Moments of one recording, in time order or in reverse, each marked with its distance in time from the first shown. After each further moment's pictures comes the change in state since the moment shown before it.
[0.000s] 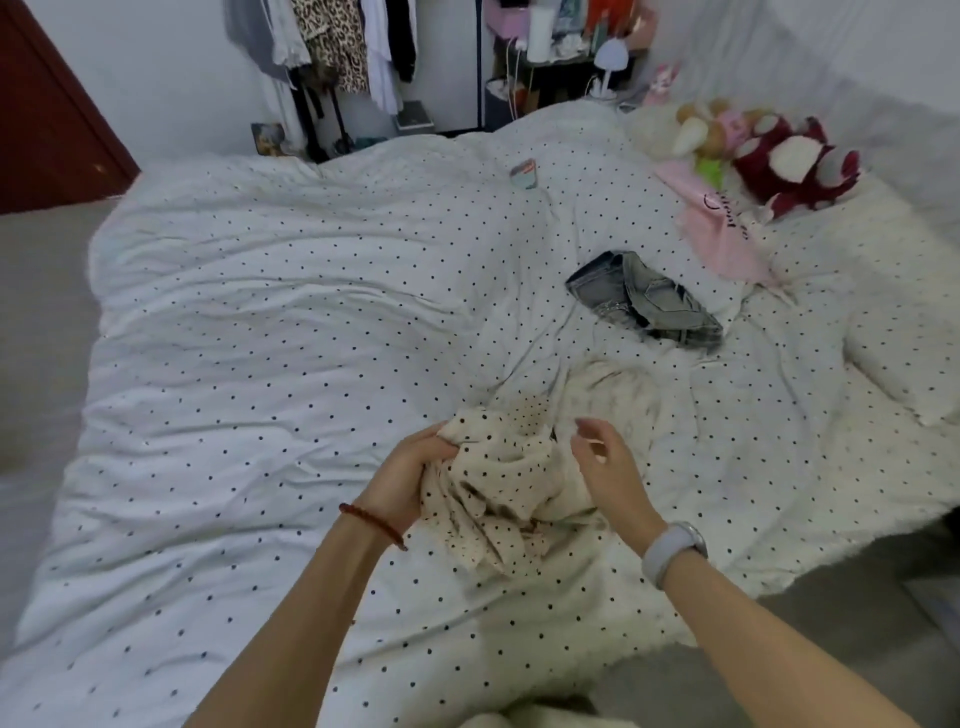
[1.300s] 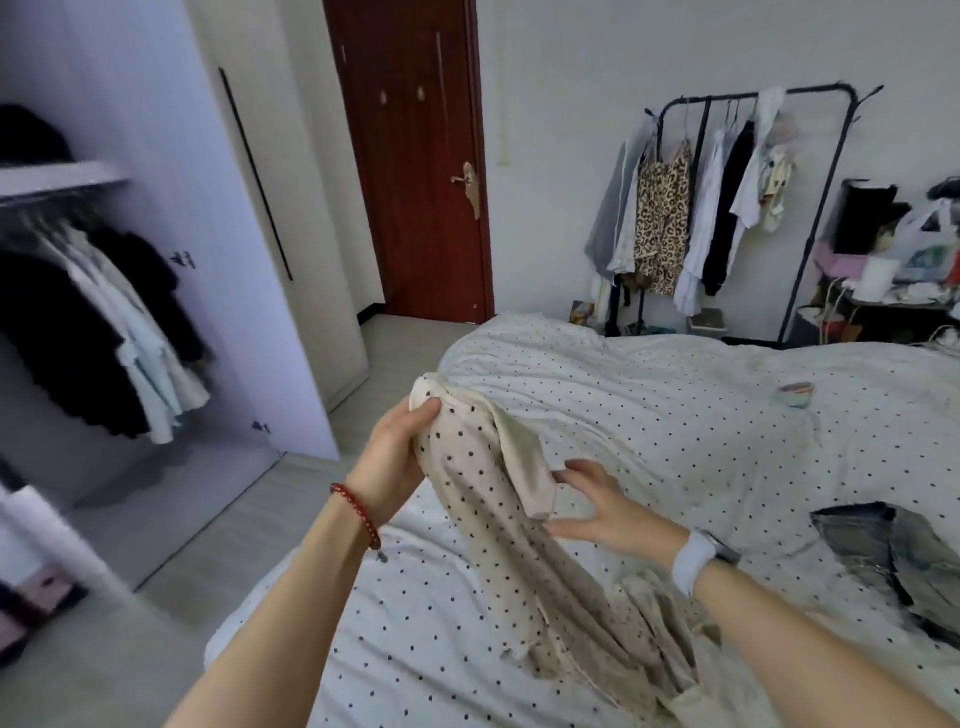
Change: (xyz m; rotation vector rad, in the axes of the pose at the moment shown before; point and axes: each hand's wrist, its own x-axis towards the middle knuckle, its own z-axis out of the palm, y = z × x) left_hand -0.211 0.099 0.044 0.021 0.667 0.662; right_hand -0.028 -0.165 0.030 -0.521 -0.990 -0.668
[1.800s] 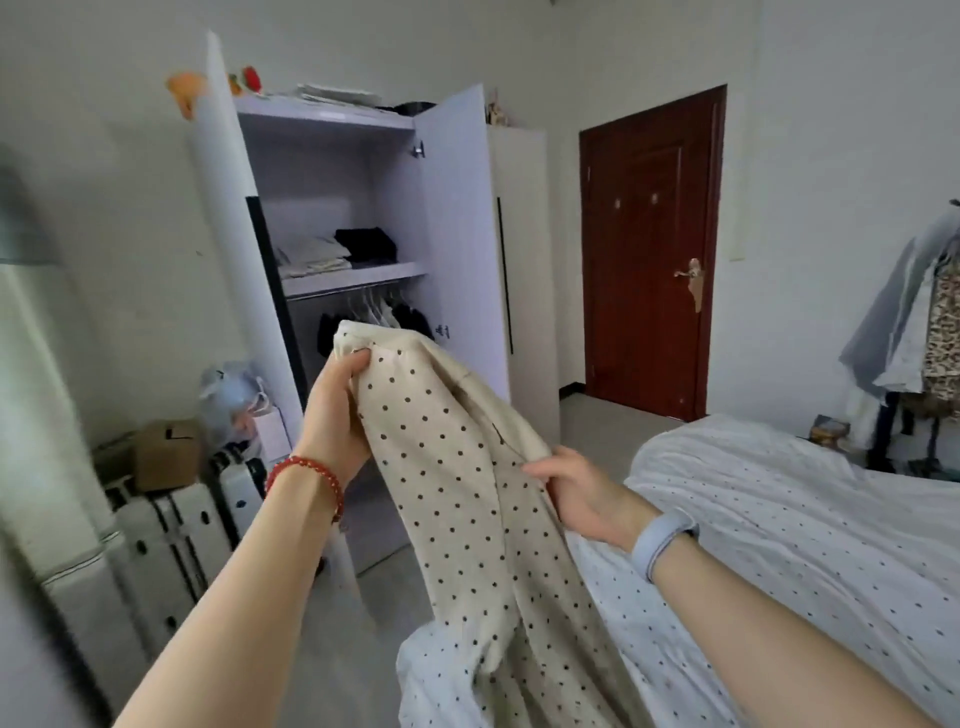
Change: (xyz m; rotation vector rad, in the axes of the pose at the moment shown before) left_hand -0.163 0.173 -0.084 -0.057 0.723 0.450; right_hand 0.030 -0.241 0.058 0.953 -0.538 -0.300
